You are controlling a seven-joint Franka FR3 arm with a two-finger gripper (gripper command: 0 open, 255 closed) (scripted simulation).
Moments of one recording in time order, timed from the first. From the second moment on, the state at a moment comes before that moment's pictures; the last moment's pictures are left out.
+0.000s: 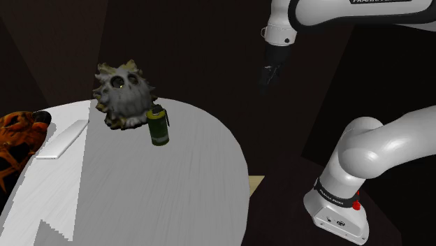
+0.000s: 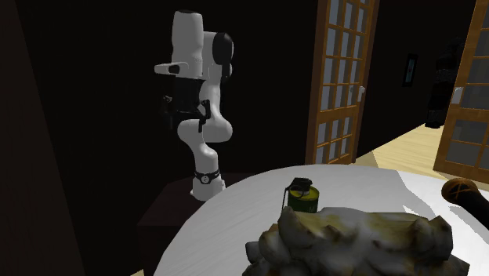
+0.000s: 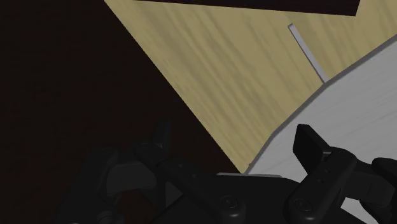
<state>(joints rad) -0.02 -0.78 0.07 -2.41 -0.04 1.68 0.01</state>
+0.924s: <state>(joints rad) 0.01 -0.42 0.30 -2.16 0.01 1.77 0.28</state>
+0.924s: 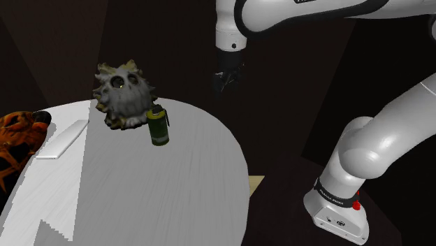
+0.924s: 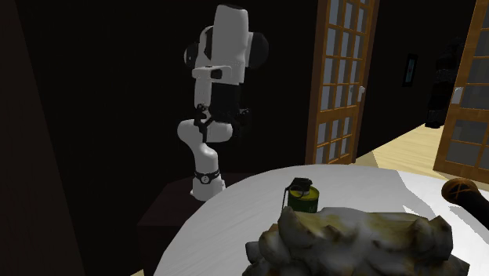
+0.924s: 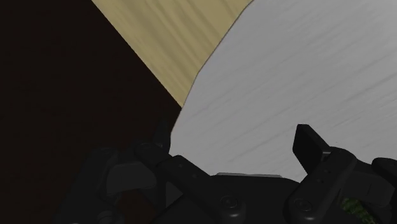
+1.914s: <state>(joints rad) 0.10 0.18 0.50 -1.58 -0.21 1.71 0.65</state>
